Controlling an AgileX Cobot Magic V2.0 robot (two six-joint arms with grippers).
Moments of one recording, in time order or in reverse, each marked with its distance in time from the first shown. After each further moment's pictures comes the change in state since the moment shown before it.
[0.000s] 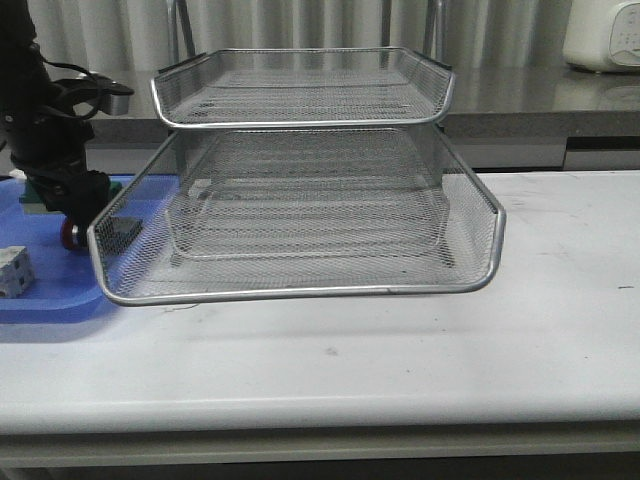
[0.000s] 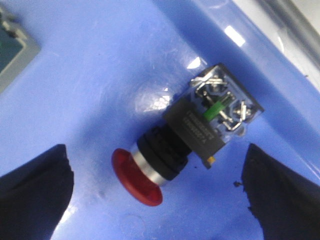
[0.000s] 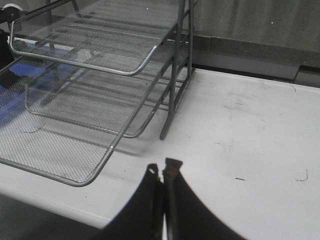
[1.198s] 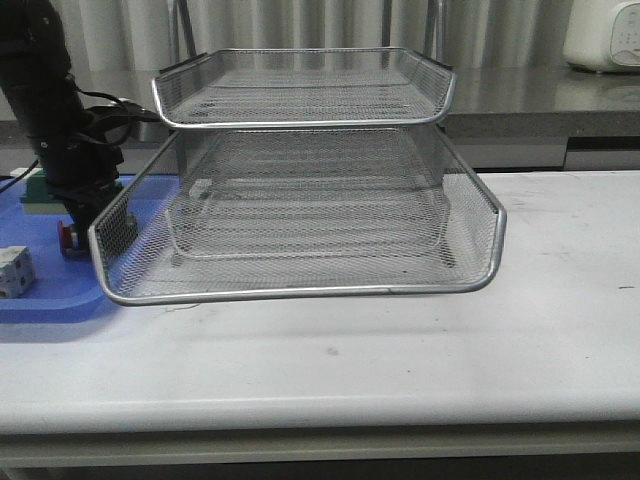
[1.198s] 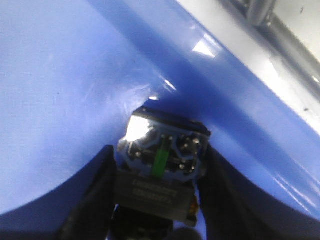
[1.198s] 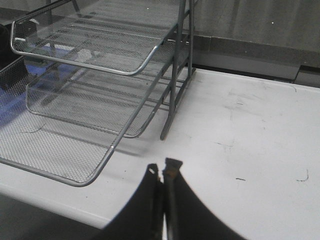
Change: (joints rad) left arm -0.028 0.101 -0.083 -0.014 0.014 0.013; right arm 0.000 0.000 0.000 0.000 0.000 0.000
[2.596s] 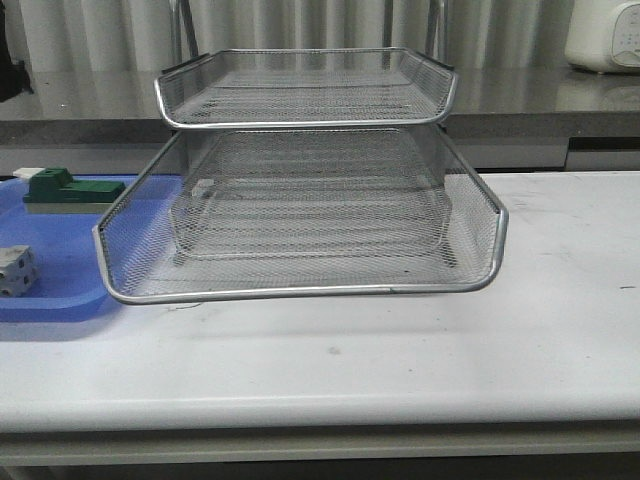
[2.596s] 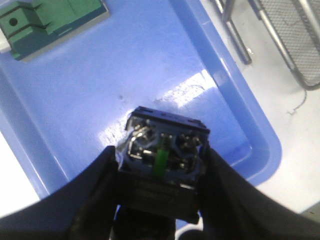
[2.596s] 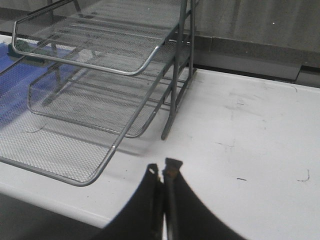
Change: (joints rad) left arm 0.140 -0.454 0.104 -0.073 0.265 -0.184; right arm 0.000 0.000 0.000 0.000 0.000 0.001
